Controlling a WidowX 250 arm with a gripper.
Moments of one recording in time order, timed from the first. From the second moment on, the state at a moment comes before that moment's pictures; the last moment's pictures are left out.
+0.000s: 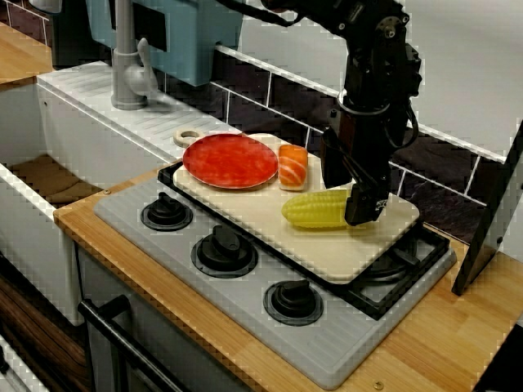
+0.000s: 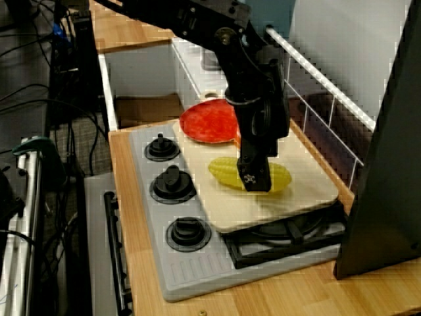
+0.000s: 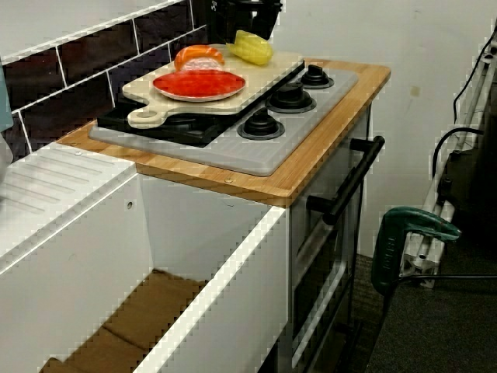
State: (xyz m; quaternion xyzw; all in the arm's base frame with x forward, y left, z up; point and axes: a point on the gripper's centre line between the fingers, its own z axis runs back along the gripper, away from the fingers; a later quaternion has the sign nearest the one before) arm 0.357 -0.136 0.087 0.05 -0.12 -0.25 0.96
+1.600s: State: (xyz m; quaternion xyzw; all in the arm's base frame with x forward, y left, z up) arm 0.348 -0.106 0.109 0.03 -0.12 -0.21 0.97
